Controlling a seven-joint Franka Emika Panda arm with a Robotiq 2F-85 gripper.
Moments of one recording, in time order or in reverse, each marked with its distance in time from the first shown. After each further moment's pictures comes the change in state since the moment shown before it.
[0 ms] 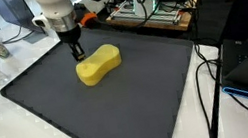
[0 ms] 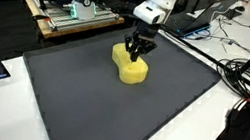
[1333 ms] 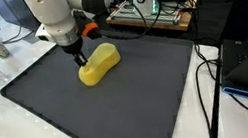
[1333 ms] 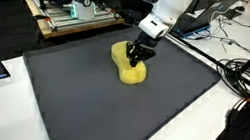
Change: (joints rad) arm 0.008 0.121 0.005 0.132 -0.005 -0.116 -0.032
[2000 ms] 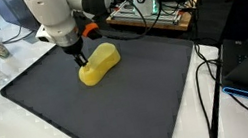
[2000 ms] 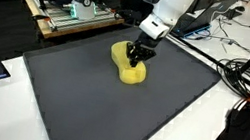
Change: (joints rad) arm 0.002 0.008 0.001 0.012 0.000 -0.013 -0.011
